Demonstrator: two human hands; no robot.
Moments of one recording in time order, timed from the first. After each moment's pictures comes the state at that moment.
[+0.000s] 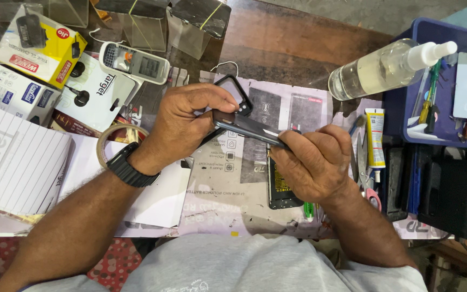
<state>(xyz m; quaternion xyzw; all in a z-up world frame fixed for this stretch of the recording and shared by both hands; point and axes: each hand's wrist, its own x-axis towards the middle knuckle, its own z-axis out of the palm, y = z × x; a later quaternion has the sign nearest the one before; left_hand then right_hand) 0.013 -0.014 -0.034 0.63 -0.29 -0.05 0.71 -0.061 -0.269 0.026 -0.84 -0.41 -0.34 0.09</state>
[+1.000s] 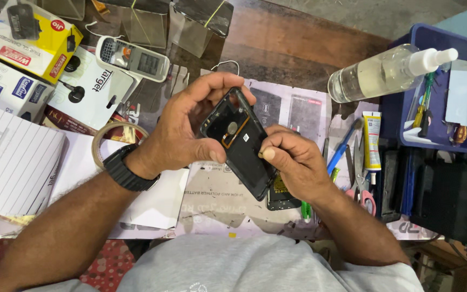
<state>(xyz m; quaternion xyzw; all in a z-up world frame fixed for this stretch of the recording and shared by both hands) 0.004 -0.003 -0.023 0.49 -0.30 -0.18 0.80 -0.075 -0.265 -0.020 -0.67 -0.09 0.16 0.72</state>
